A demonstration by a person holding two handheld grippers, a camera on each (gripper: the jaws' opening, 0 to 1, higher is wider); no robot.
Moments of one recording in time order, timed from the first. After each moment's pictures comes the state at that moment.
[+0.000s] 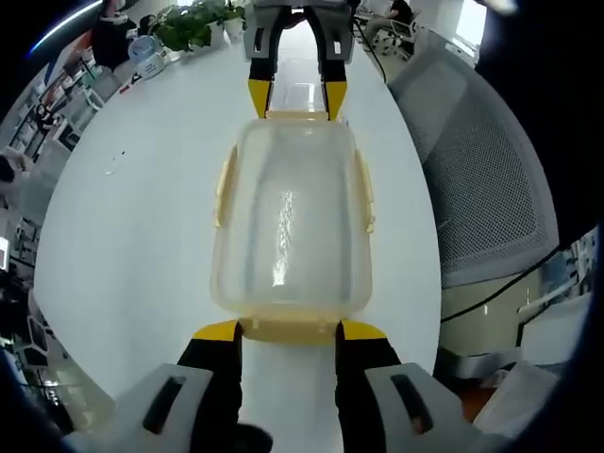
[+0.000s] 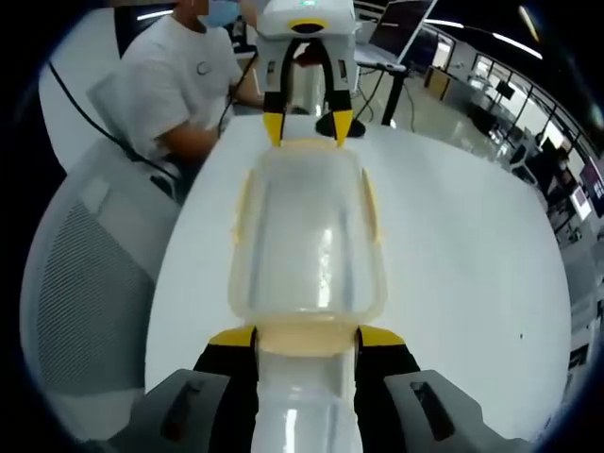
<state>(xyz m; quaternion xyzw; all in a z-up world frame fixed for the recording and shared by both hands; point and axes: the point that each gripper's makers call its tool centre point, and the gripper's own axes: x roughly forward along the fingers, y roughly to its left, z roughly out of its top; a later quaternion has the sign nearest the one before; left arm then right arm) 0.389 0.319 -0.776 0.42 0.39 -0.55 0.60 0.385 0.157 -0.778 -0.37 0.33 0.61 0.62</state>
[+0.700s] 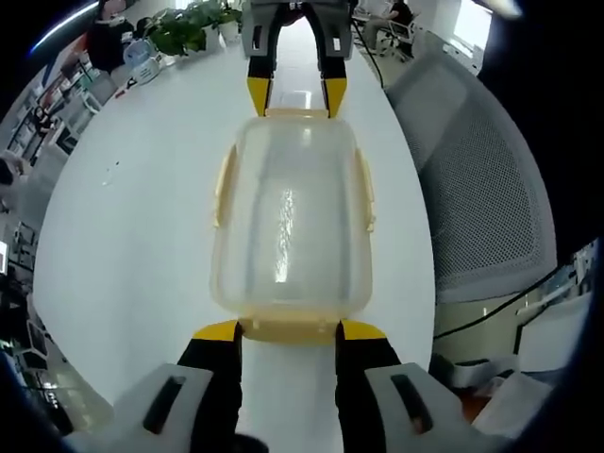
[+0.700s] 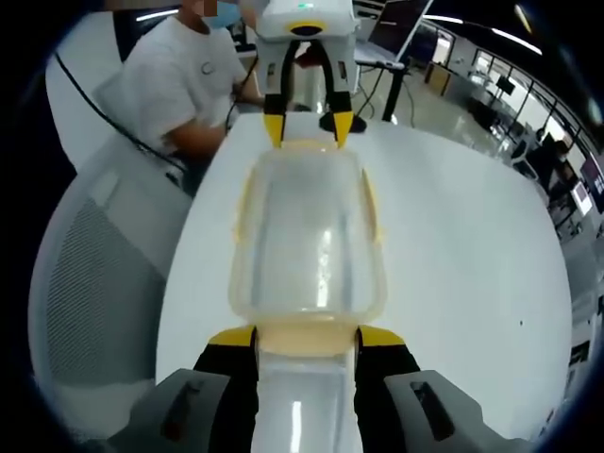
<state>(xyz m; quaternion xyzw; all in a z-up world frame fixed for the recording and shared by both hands) 0.382 0.293 -0.773 0.42 0.39 -0.56 0.60 0.377 0.130 -0.771 -0.37 0.34 0.61 0.61</state>
